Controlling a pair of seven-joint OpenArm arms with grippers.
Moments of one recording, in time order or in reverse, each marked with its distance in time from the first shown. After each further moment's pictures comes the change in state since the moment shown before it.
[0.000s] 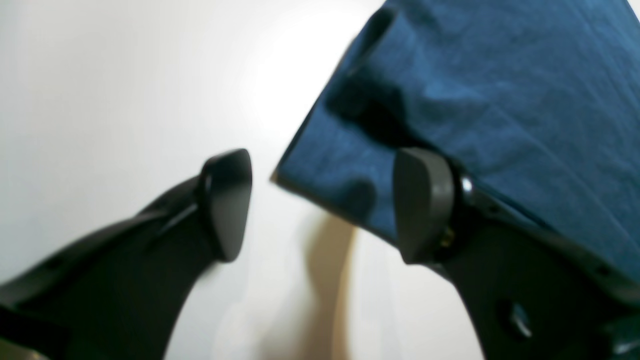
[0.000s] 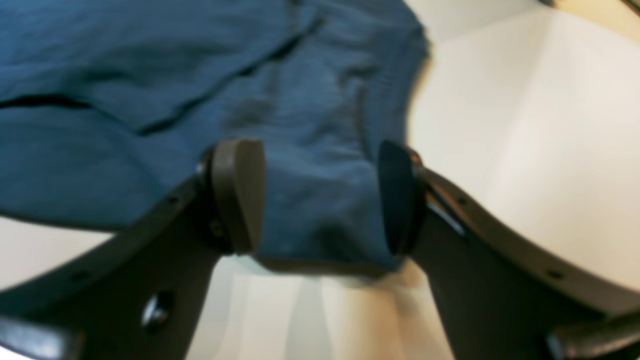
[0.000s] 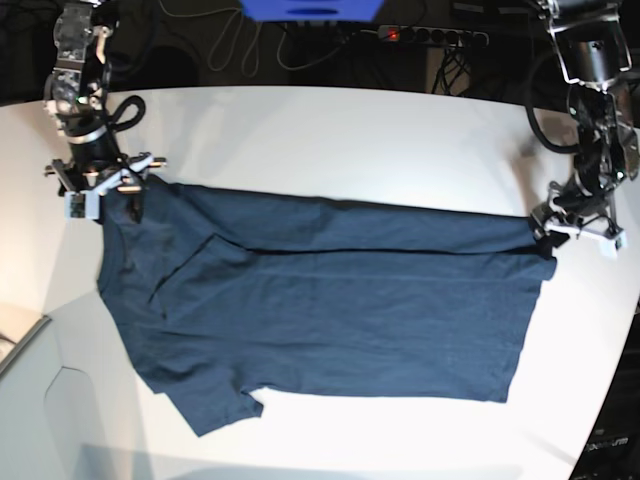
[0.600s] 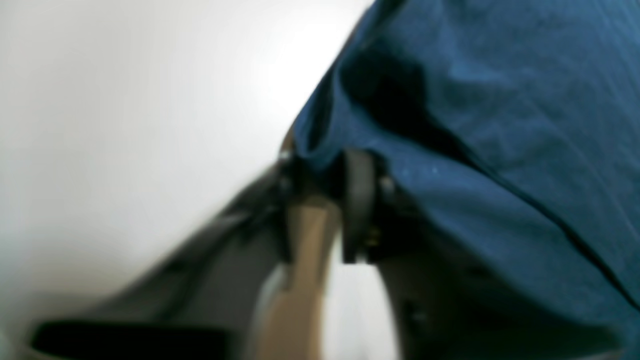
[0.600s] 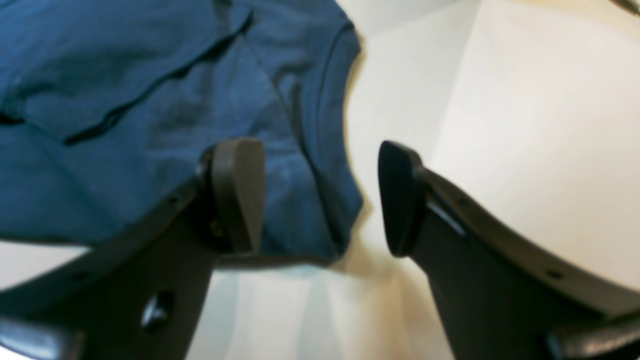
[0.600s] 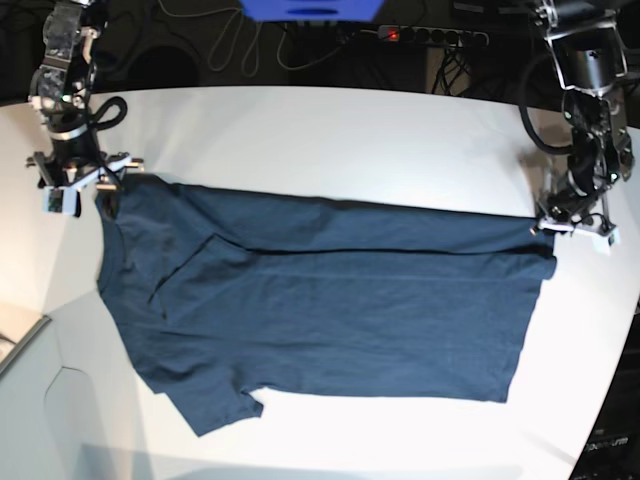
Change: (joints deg) left arm -2.2 0.5 0.1 -4.5 -0.1 0.0 -0.1; right arm 0.4 0.2 4.8 -2.8 0.0 0.0 0.2
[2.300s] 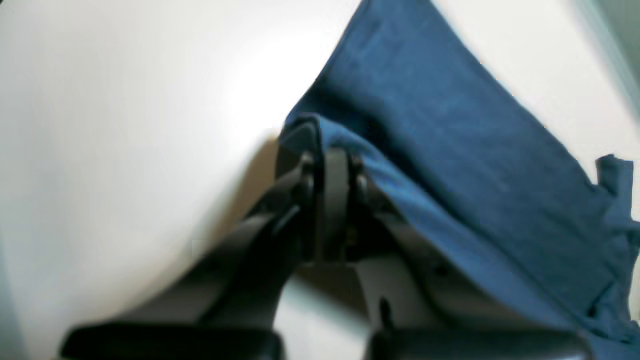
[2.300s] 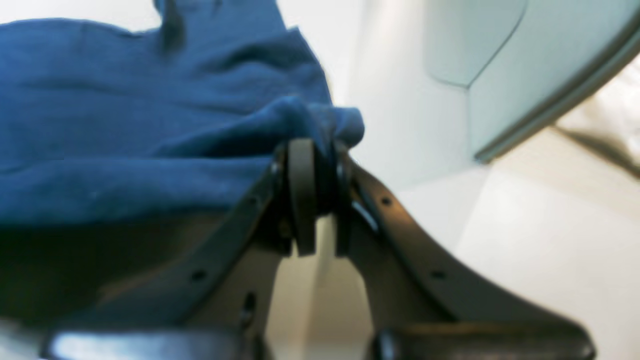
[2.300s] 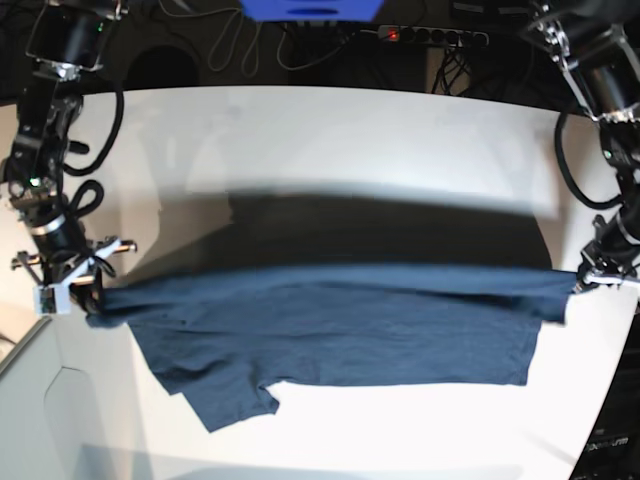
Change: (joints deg) left arm -4.7 -0.3 -11.0 16.0 -0.2 -0.2 17.7; right arm 15.3 3.5 -0.9 6.7 -0.4 10.1 -14.1
